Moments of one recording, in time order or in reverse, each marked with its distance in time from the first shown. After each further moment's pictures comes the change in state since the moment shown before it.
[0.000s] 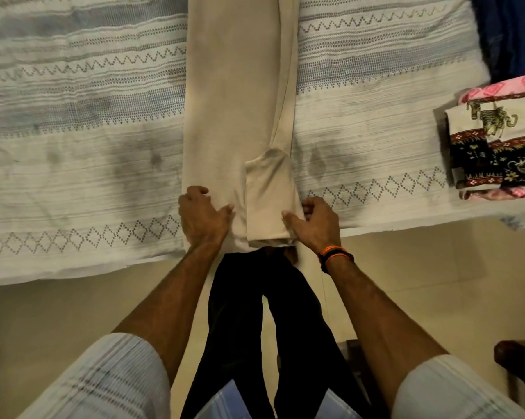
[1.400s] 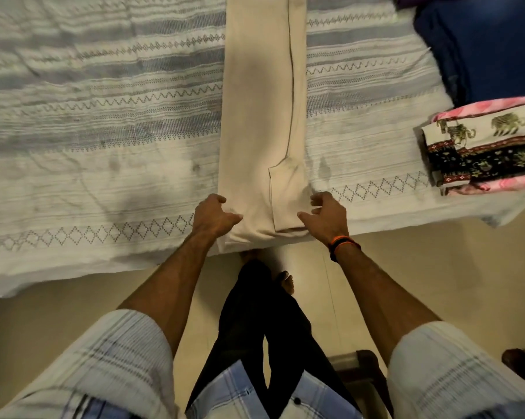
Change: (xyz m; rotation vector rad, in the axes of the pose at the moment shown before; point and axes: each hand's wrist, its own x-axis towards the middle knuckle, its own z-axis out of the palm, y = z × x) left_hand -0.024 -0.019 -0.100 0.018 -0.352 0.058; right_hand -0.076 -0.039 -0.014 0.003 0.035 -0.121
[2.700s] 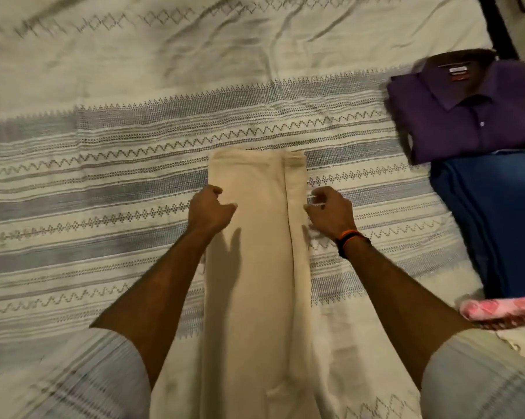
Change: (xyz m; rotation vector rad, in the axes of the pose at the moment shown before) left_hand 0.370 0.296 -0.133 -0.073 0.112 0.103; right_hand 0.420 -0.241 -0.077 -0.049 0.045 -0.008
